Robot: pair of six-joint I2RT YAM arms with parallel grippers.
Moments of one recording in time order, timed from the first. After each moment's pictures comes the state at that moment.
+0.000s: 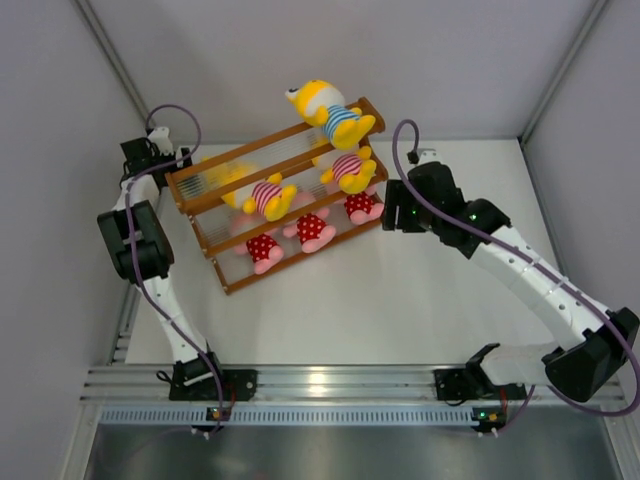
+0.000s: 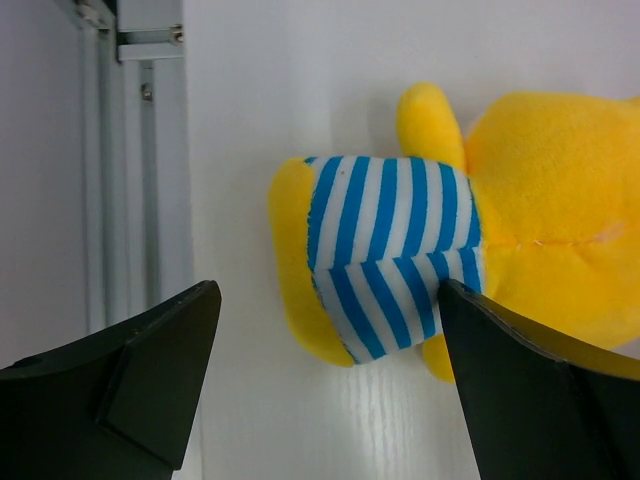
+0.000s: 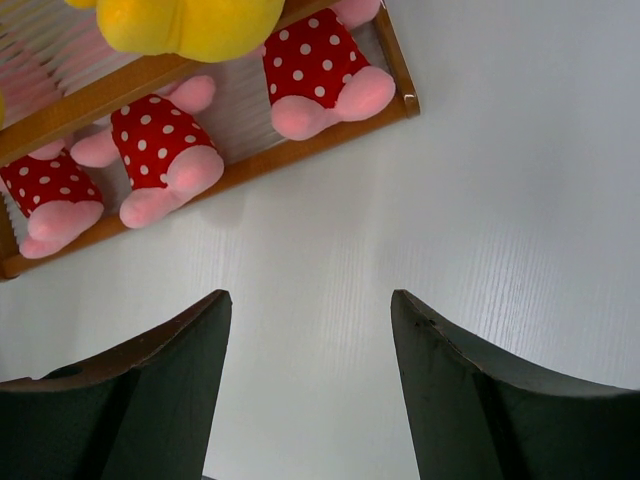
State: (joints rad) left arm 0.36 2.19 1.72 -0.14 0.36 0.21; right arm 0.63 1.27 1.31 -0.72 0.23 0.47
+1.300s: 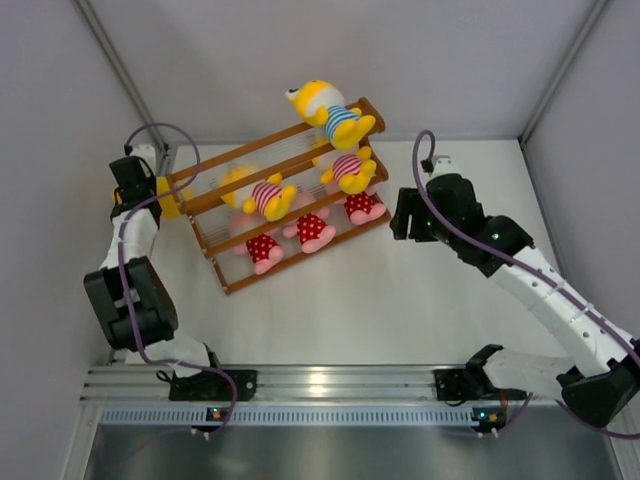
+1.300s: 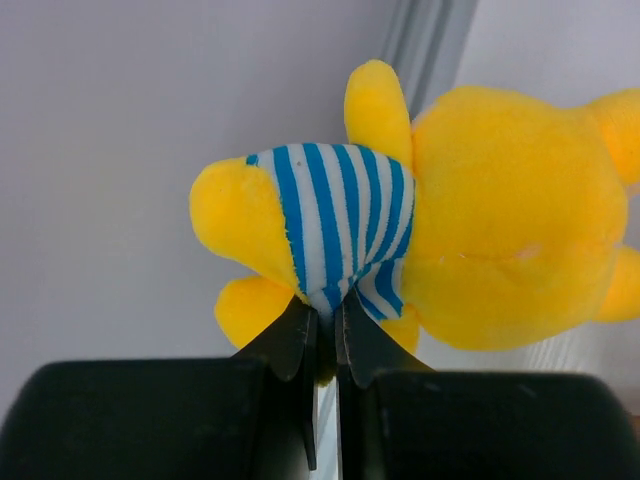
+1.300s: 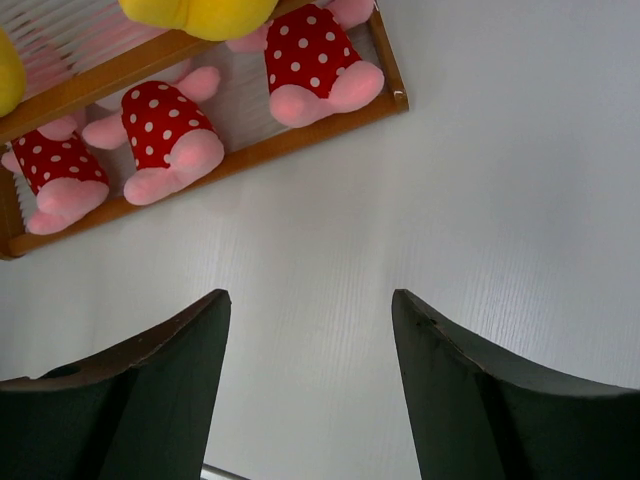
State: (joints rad) left arm 0.35 1.62 1.20 -0.11 -0.19 0.34; right arm 0.63 1.14 1.23 -0.72 0.23 0.44
